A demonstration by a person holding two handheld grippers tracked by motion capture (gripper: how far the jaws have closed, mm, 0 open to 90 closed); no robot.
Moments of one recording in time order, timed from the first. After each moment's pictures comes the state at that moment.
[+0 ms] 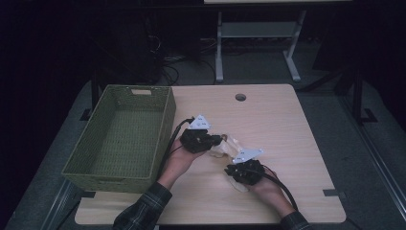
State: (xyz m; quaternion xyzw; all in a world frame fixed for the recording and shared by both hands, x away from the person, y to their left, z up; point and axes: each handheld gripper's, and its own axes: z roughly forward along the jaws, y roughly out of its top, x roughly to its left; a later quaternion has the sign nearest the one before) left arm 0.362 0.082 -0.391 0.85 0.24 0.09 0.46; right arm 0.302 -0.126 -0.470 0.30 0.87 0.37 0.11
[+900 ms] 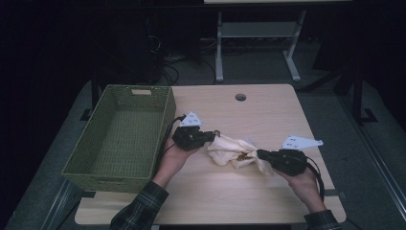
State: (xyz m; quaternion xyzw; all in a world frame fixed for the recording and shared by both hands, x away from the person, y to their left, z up) left arm 0.364 0.102 -0.385 0.84 0.27 0.10 0.46; right arm 0.295 -0.231 -0.415 0.35 0.79 0.49 0.13
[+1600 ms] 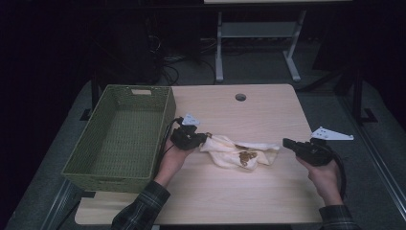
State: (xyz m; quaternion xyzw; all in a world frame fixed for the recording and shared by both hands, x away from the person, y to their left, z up) left arm 0.378 0.110 -0.407 0.84 0.35 0.13 0.39; right arm 0.315 -0.304 -0.421 0.44 0.73 0.50 0.16
